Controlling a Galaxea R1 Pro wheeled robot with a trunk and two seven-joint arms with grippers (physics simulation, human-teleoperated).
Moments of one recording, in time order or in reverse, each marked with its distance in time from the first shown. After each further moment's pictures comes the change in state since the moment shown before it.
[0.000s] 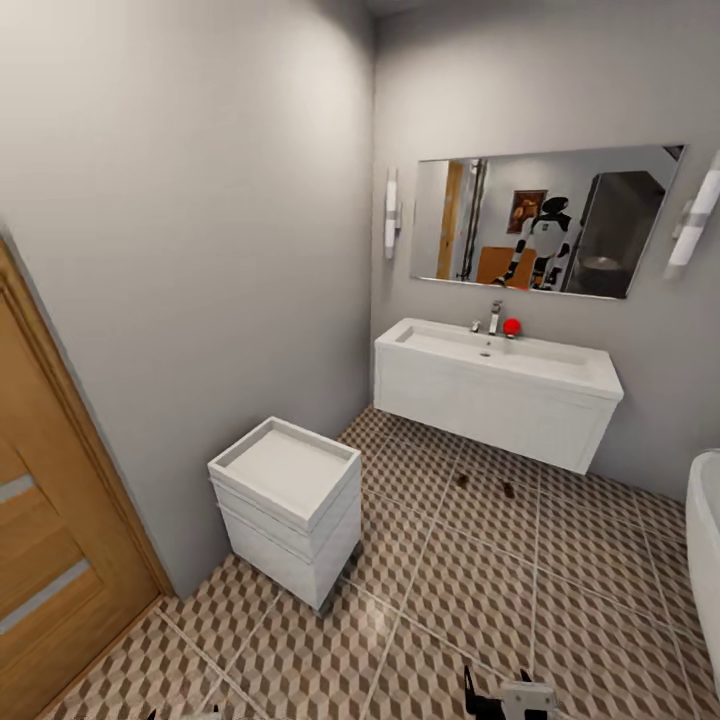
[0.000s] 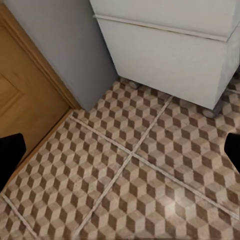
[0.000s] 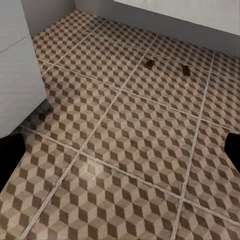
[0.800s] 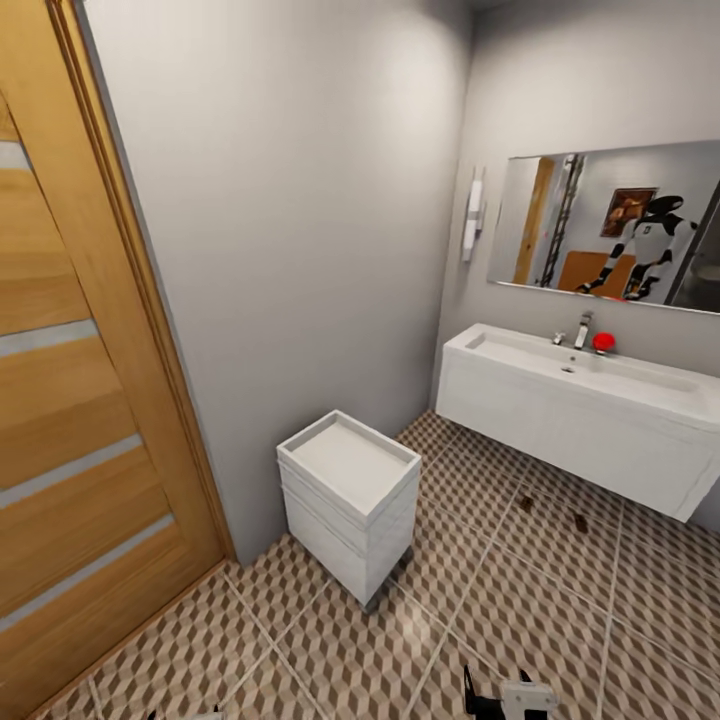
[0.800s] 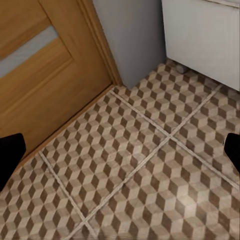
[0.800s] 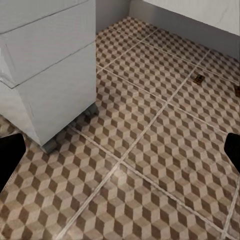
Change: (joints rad) left arm 0.000 0.000 0.000 0.000 0.000 0.000 0.000; right arm 0.000 0.001 0.000 0.000 0.000 0.000 0.000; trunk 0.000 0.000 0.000
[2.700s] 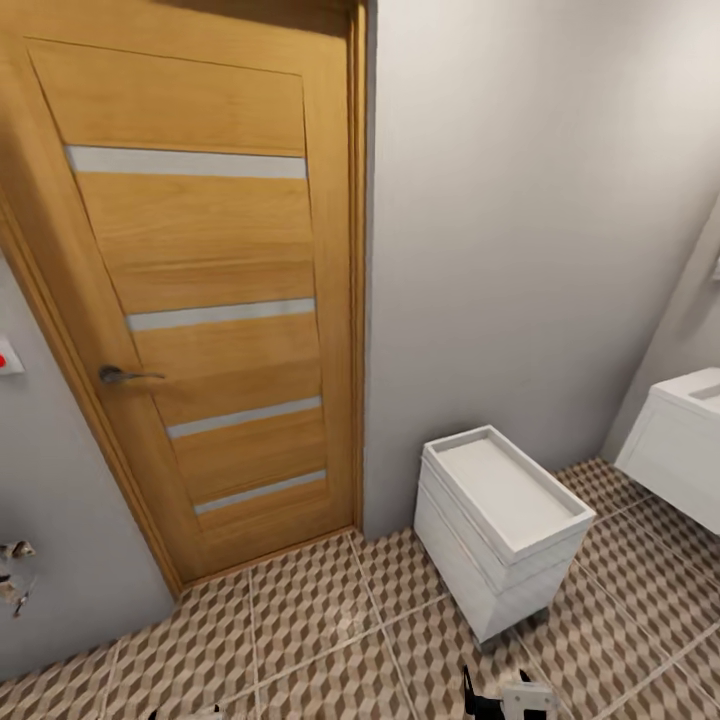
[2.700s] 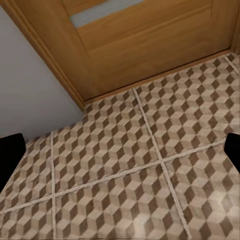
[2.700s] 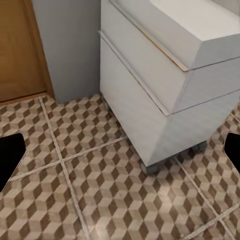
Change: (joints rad) left arm 0.000 -0.002 0.000 0.000 0.000 0.001 -0.001; right arm 0.000 0.002 0.000 0.000 0.000 0.002 0.000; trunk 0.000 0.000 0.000
